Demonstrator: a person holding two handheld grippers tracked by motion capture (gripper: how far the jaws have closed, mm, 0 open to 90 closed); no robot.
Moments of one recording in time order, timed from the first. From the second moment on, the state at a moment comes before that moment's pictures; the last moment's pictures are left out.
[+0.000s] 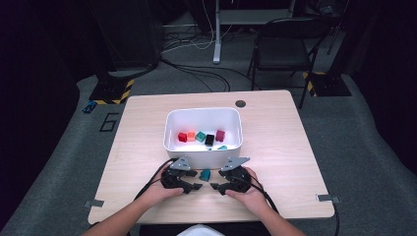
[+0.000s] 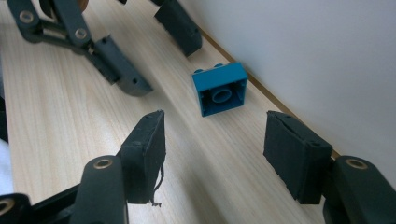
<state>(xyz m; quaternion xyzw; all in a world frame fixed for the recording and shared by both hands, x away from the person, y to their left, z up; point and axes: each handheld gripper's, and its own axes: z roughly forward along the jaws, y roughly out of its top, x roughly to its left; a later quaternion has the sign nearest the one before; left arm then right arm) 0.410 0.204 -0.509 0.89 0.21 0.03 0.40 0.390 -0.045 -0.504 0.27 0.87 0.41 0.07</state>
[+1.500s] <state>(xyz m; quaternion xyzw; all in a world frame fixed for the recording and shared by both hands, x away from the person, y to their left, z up) 0.410 0.140 -0.517 0.91 0.19 0.08 0.37 0.375 -0.086 -0.497 0.28 0.86 0.41 0.10</state>
